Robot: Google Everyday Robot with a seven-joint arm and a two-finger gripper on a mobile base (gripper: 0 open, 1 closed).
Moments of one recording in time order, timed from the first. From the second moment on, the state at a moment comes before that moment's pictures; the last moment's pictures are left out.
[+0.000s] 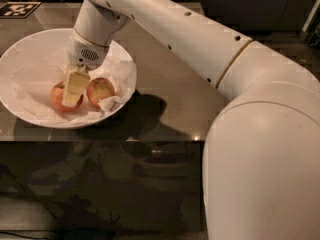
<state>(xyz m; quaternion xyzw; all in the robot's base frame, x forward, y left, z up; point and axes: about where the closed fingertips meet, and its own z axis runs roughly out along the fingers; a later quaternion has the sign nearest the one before) 0.560 0.212 0.879 -0.76 0.58 0.24 0.17</state>
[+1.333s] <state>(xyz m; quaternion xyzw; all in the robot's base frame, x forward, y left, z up) 0.580 0.174 0.879 -0.73 0.63 0.20 0.19</state>
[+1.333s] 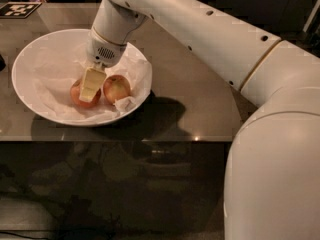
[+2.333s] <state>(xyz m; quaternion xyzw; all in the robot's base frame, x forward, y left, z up) 0.580 0.174 0.879 -0.73 0.63 0.20 0.19</state>
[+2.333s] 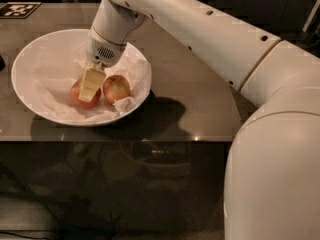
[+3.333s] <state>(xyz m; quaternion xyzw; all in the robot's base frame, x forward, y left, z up) 0.580 0.174 0.879 -0.73 0.63 0.20 0.19</state>
